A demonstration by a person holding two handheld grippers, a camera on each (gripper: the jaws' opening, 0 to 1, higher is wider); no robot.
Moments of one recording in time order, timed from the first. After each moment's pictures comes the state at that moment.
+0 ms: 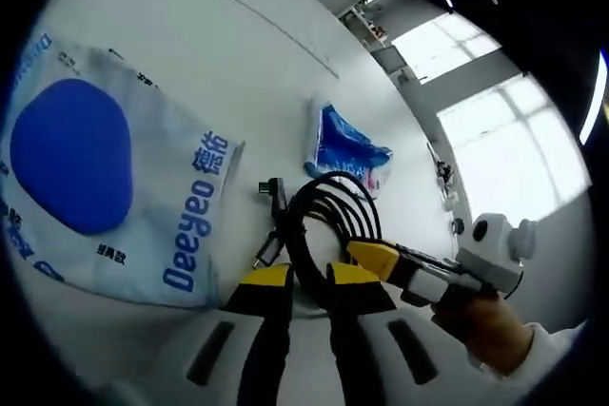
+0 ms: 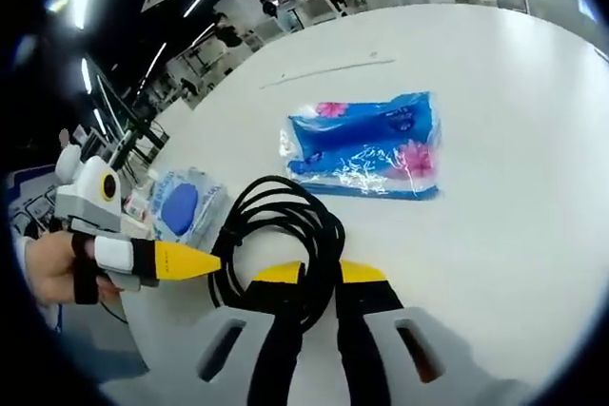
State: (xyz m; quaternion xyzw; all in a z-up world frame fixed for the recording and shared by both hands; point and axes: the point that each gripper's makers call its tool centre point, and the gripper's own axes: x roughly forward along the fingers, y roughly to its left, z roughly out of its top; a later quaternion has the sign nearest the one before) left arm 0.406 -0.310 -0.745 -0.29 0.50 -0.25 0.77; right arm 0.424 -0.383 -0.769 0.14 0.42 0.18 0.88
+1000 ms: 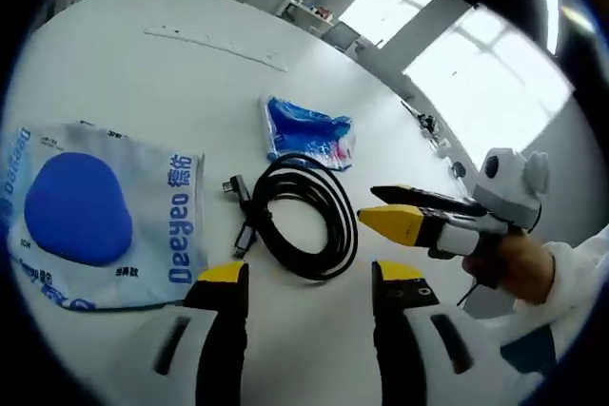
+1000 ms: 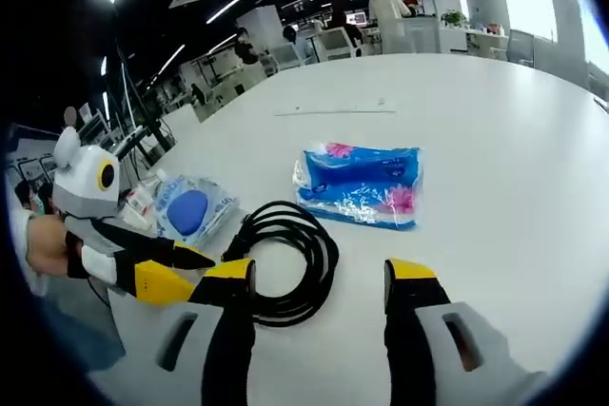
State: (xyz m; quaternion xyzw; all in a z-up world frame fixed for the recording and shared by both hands) left arm 0.385 -0.305 -0.727 -0.14 0.44 -0.36 0.81; right arm 0.413 -0.398 -0.725 0.08 0.34 0.18 0.92
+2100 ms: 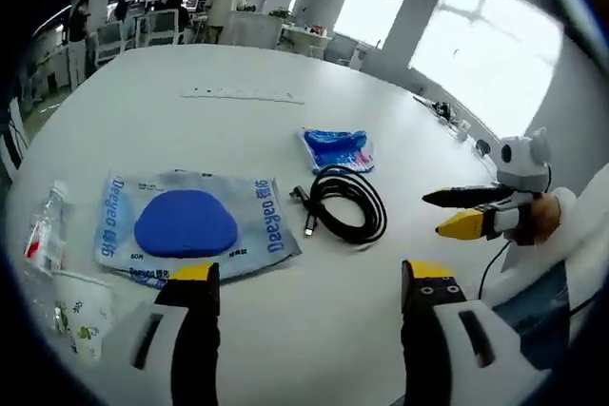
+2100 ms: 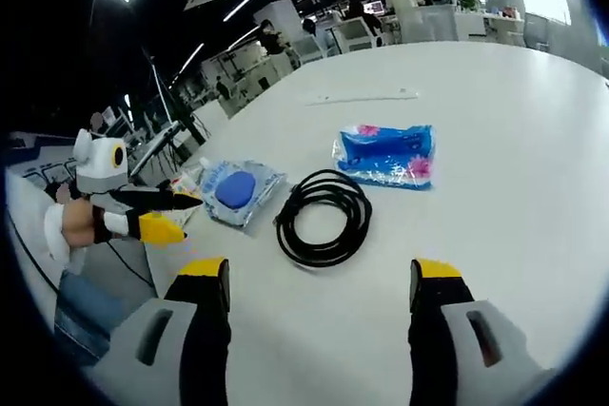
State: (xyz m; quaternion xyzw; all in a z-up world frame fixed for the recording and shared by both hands) left arm 0.370 -0.214 -0.691 -0.08 0.39 -0.30 0.87; right arm 0.351 -0.392 -0.705 0.12 0.37 0.24 0.89
